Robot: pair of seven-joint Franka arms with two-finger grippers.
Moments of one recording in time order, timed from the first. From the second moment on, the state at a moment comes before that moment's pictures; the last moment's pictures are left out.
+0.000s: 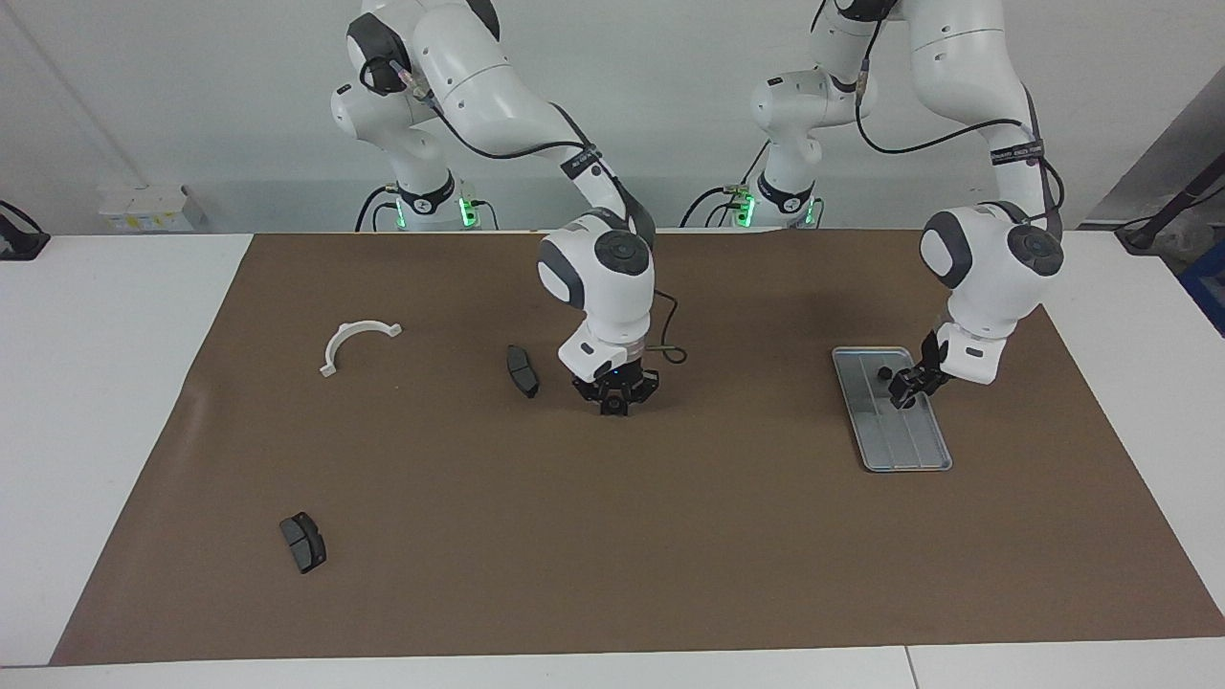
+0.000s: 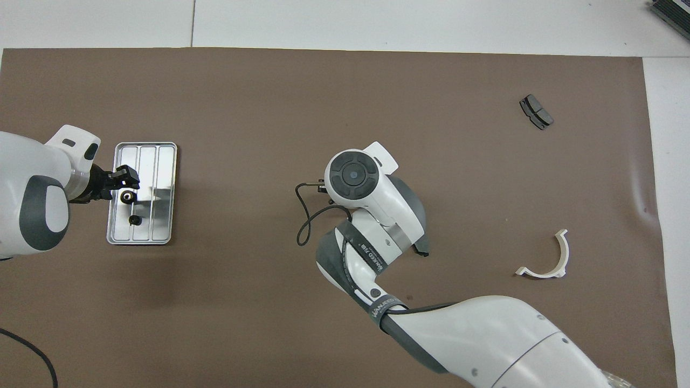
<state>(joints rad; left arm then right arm) 0.12 0.21 -0.03 -2.08 -0.03 2.33 -0.22 0.51 0.53 0.06 -1.65 -0.14 2.27 0.77</state>
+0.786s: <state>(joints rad) 0.12 0.22 -0.04 -2.13 -0.03 2.40 -0.22 0.16 0.36 0.06 -1.82 -0.09 2.26 0.36</state>
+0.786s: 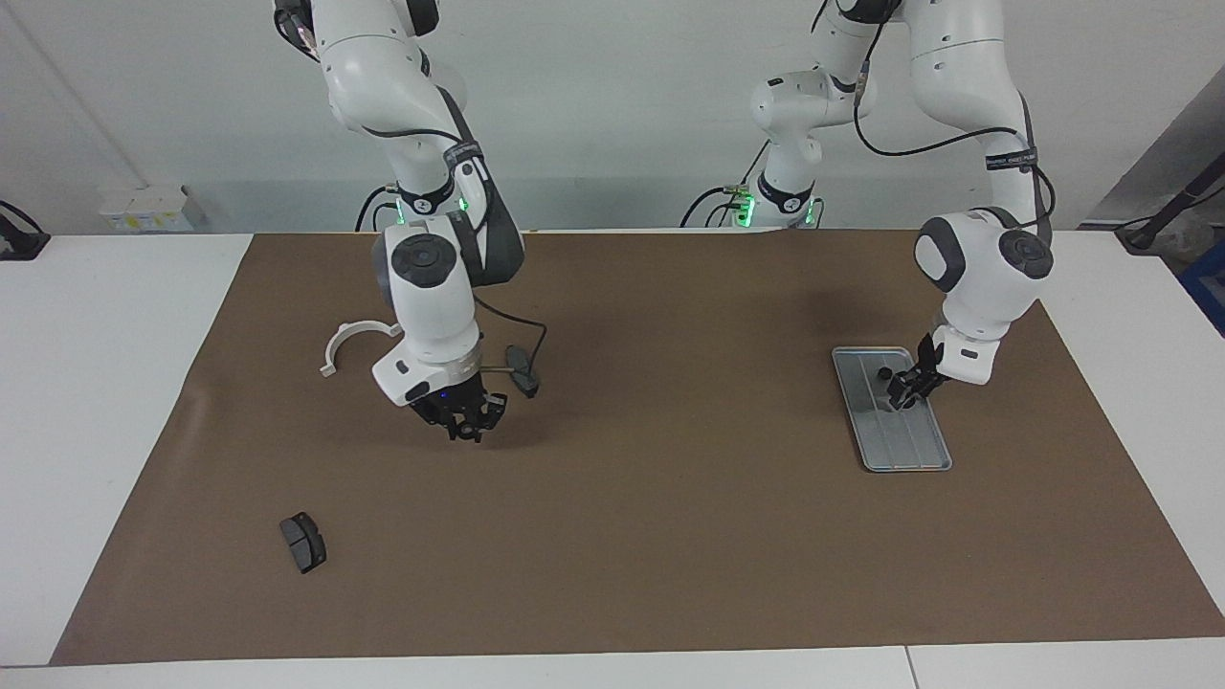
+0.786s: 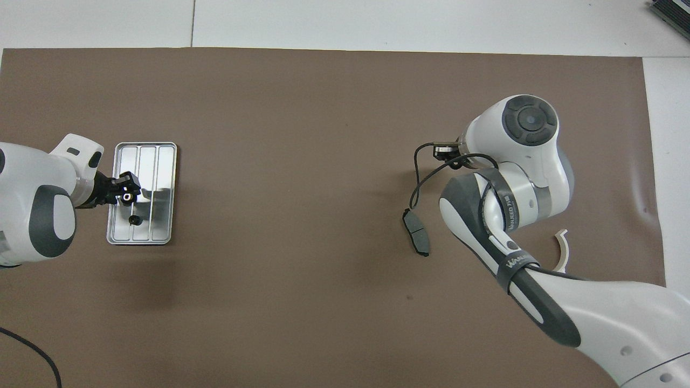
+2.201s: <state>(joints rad) 0.12 0.22 -0.04 -2.14 -0.03 2.40 -0.22 -0.08 0.25 0.06 -2.10 -0.05 2.36 0.05</state>
